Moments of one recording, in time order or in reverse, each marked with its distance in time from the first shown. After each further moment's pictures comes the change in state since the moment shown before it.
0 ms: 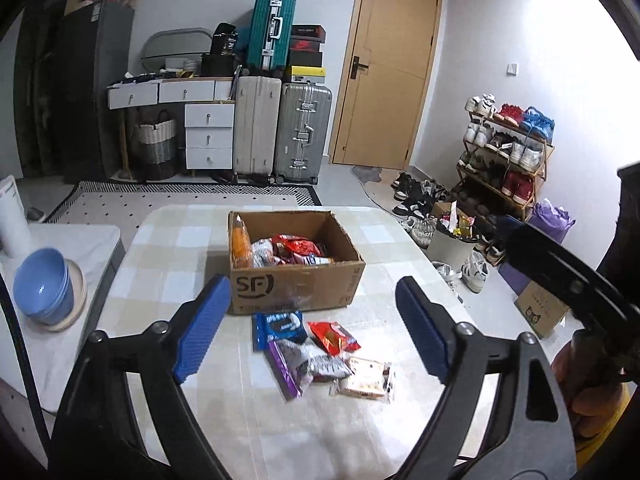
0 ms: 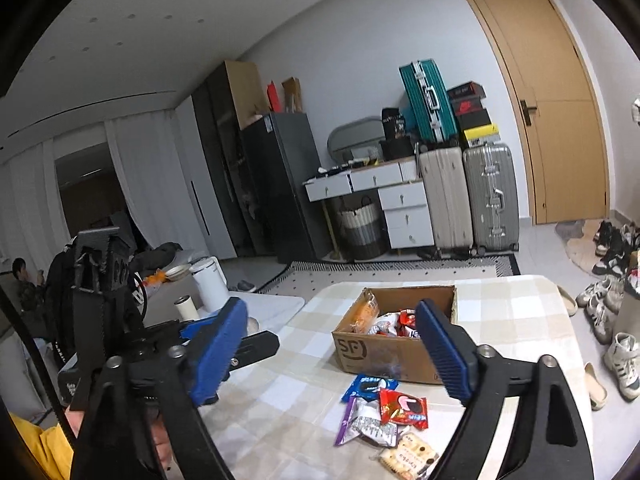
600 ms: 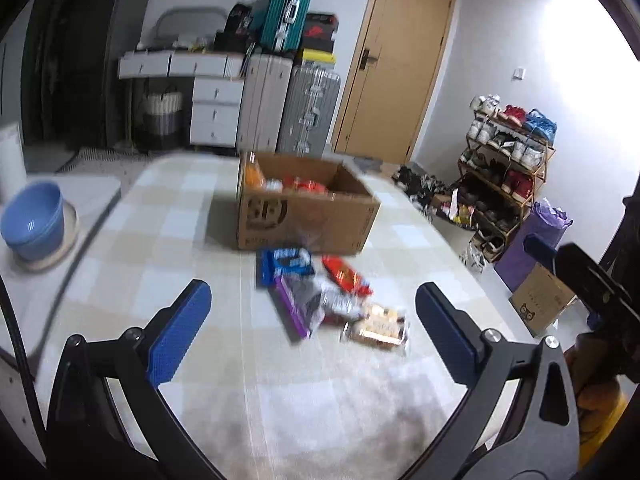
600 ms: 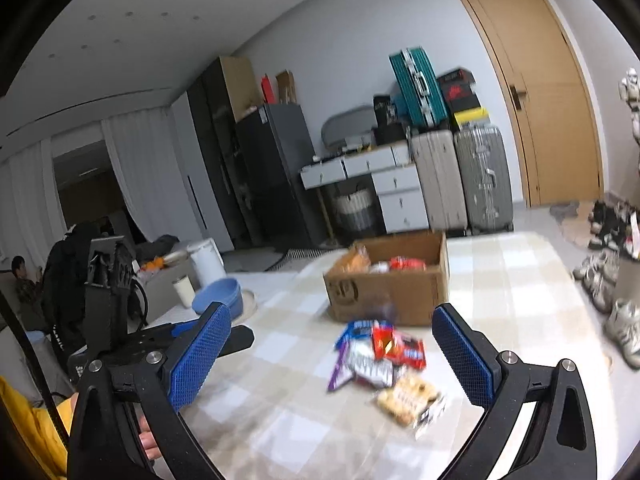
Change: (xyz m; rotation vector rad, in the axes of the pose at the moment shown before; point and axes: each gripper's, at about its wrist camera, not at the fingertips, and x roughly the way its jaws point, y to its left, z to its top) left arm 0.013 0.036 -0.118 -0.076 0.054 -0.013; right arm -0.018 -0.011 -0.095 0.033 0.046 -0.013
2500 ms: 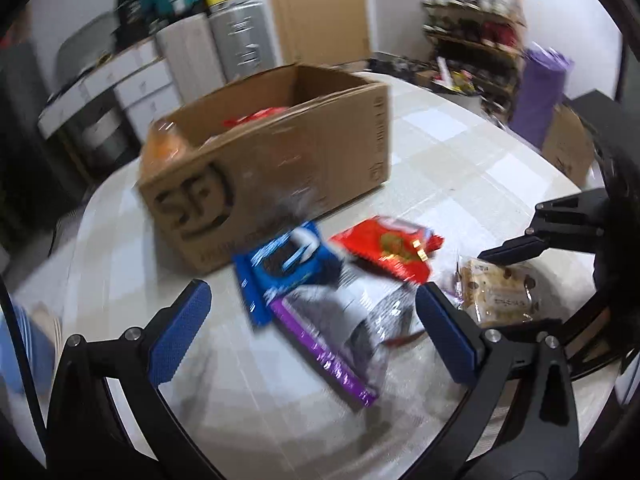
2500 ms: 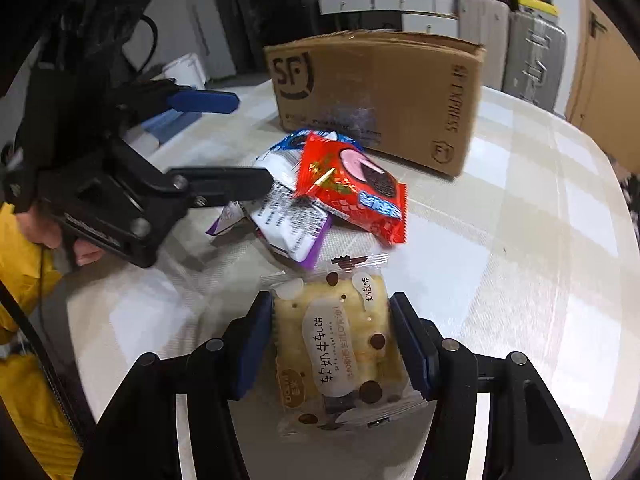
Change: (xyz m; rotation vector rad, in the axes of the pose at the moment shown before) left arm 0.263 -0.022 0.044 0.506 0.265 0.010; right arm 0.173 -0.090 -0.076 -0.171 0.623 0.013
